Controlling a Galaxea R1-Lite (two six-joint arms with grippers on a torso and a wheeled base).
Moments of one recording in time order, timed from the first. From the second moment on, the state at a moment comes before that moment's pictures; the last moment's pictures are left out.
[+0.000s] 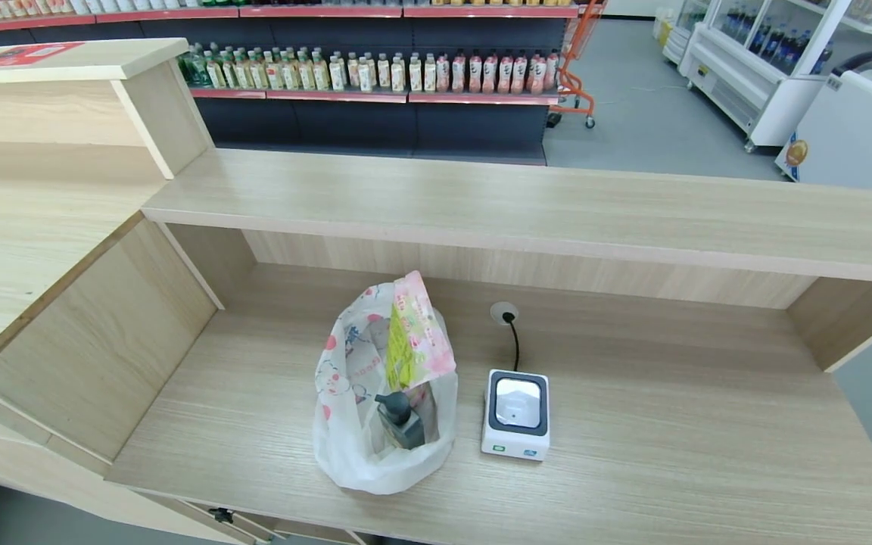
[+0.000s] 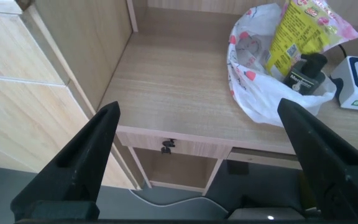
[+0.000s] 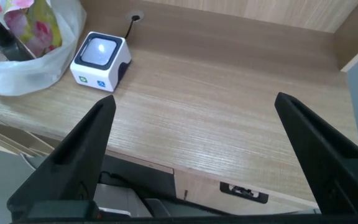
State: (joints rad) left arm 0.00 0.00 0.00 0.00 -0.01 0.00; right arm 0.00 0.00 -0.01 0.03 0.12 -0.11
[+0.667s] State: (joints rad) left arm 0.00 0.00 0.00 0.00 -0.01 0.00; right arm 0.00 0.00 -0.01 0.03 0.12 -0.11
